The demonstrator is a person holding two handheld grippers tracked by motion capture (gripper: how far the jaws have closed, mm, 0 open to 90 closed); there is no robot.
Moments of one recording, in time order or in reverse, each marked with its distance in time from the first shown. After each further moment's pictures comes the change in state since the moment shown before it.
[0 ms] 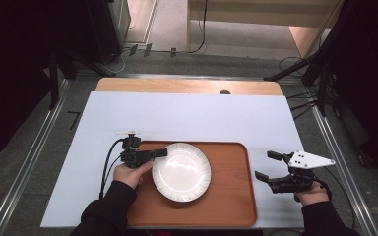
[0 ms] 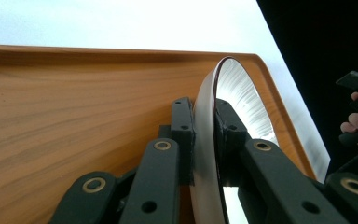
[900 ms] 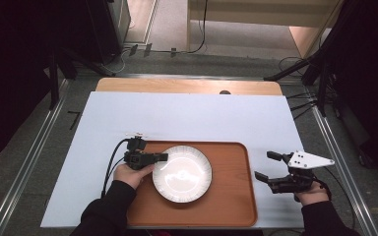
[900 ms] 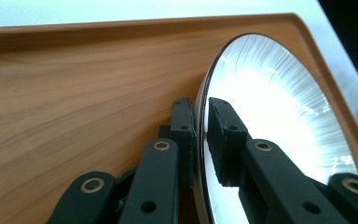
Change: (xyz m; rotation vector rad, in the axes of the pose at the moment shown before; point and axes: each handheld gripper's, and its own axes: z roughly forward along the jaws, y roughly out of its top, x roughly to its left) left arm 0.001 -0.002 0.012 0.109 0.119 0.126; right arm 0.000 0.000 0.001 0.004 -0.001 -0.006
